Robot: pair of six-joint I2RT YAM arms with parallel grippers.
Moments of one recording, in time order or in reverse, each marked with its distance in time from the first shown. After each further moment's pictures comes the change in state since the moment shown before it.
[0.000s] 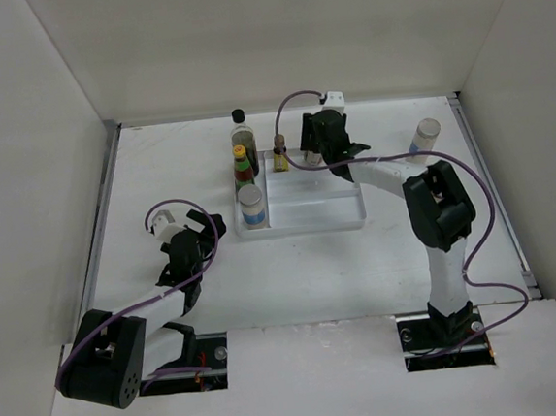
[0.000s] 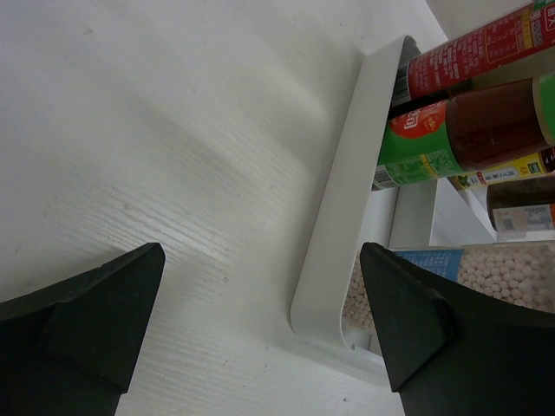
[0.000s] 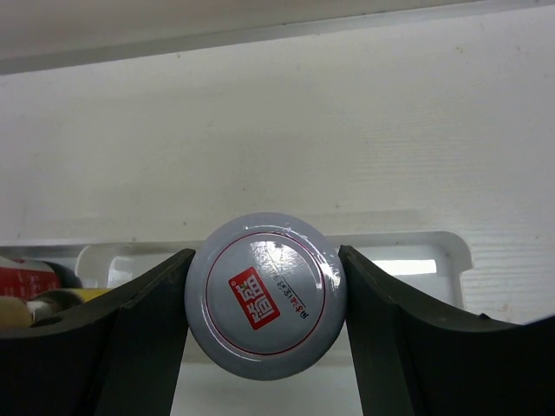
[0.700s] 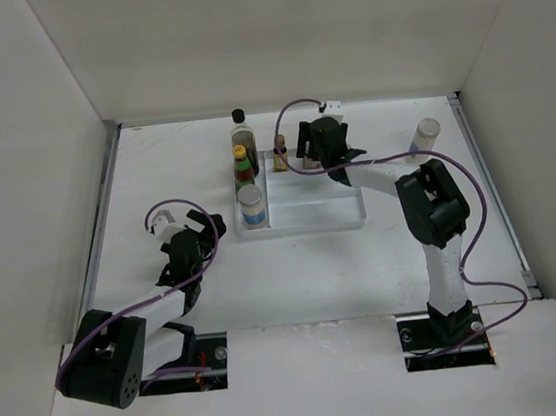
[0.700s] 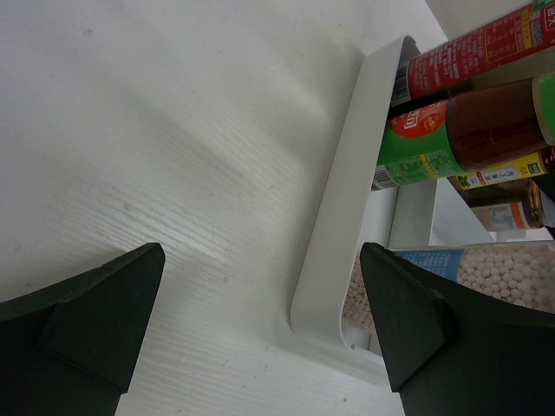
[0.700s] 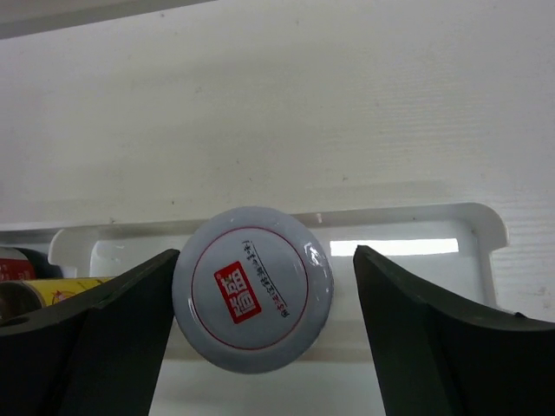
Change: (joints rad) left arm 0.000 0.000 0.000 0.000 0.000 0.000; right arm -0.004 0.055 -0.008 0.006 -0.011 0.051
